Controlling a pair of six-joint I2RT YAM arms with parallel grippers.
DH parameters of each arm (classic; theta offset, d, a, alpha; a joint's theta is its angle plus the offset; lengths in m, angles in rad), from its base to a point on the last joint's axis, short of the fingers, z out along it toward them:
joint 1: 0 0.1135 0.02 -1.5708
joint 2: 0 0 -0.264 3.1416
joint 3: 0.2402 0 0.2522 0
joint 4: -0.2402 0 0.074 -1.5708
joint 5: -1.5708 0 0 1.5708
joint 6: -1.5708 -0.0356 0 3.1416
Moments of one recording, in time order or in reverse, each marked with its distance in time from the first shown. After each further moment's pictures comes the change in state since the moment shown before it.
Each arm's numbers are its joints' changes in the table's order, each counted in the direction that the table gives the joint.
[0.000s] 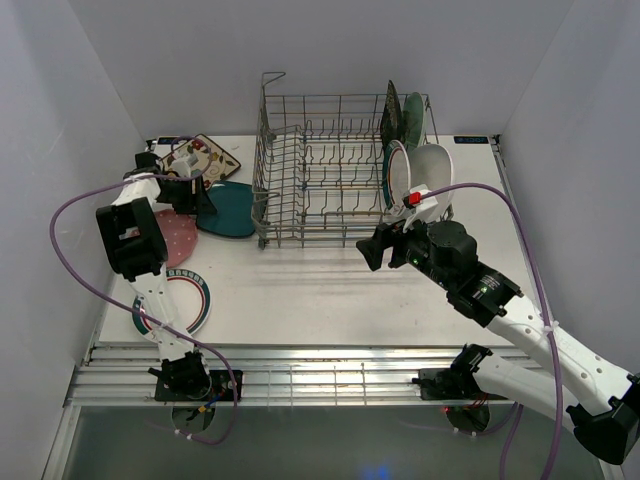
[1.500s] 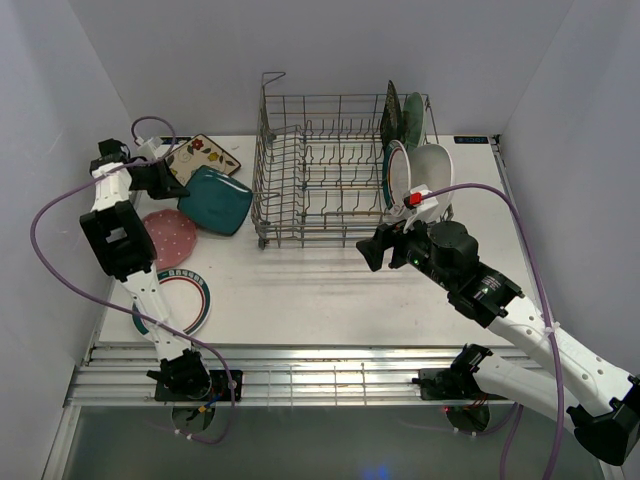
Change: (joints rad) left arm 0.125 0.088 0.303 -0.190 -0.132 0.116; right arm 0.000 -0.006 0.000 -0.001 0.012 0.000
